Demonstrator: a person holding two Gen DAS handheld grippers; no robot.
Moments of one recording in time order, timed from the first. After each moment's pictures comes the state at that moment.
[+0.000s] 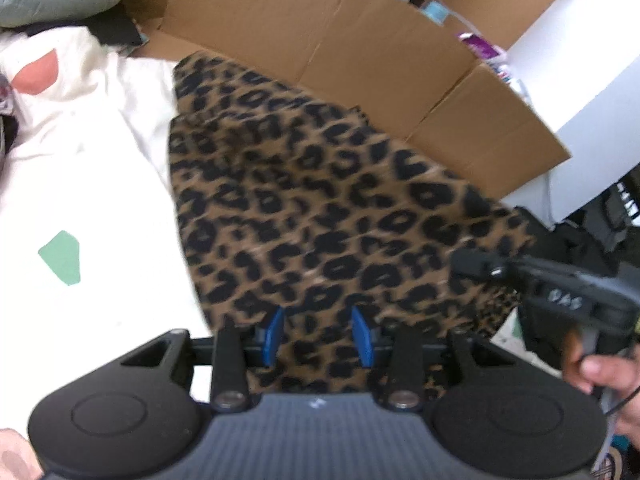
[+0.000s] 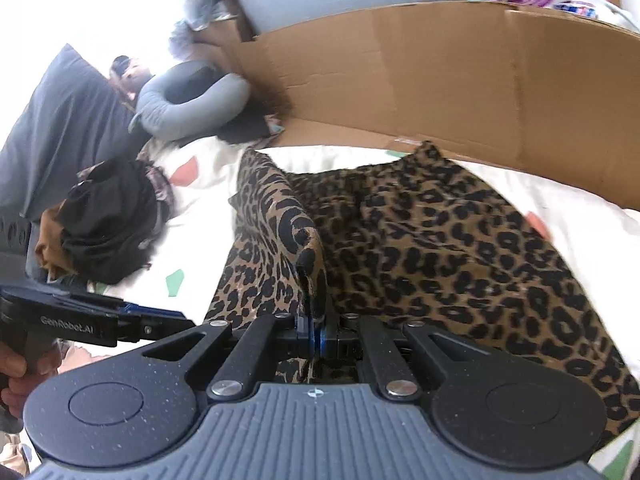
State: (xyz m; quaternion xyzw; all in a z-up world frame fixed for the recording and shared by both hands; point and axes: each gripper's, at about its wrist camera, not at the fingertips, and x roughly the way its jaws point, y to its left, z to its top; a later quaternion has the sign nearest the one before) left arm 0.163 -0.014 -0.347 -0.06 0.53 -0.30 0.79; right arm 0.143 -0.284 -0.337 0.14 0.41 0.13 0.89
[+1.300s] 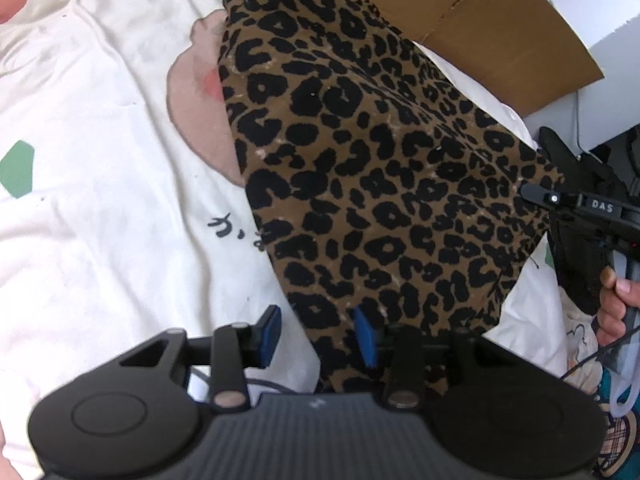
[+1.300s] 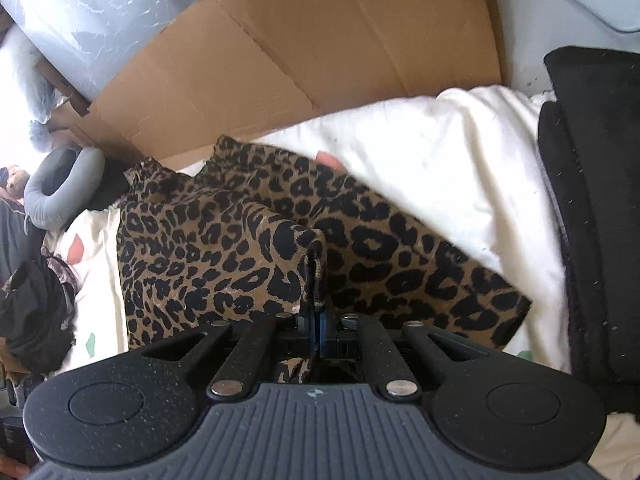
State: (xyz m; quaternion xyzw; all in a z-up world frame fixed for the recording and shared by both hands) left arm 0.166 0.023 -0.408 0.00 0.61 -0.31 0.73; right arm 0.103 -0.396 -0.396 0.28 0.42 -0.04 0.86
